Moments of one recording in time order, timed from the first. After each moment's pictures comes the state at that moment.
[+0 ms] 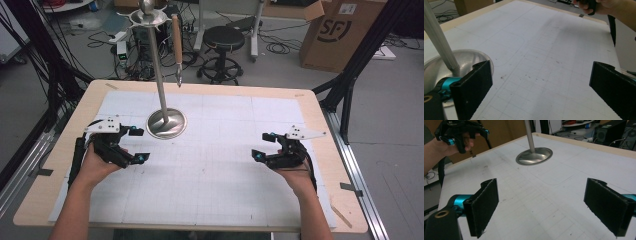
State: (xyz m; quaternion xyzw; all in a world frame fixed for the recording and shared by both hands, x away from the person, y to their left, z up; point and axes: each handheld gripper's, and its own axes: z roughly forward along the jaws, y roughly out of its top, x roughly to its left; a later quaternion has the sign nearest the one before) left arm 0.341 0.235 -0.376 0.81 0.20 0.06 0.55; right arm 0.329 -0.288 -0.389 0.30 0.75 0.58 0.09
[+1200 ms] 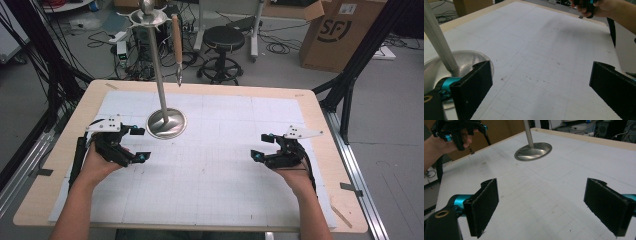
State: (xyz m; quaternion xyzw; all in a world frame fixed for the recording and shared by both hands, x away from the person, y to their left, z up) left arm 0.345 0.234 -0.378 0.81 0.19 0.06 0.56; right arm 0.334 -0.288 -0.396 0.31 0.76 0.57 0.07
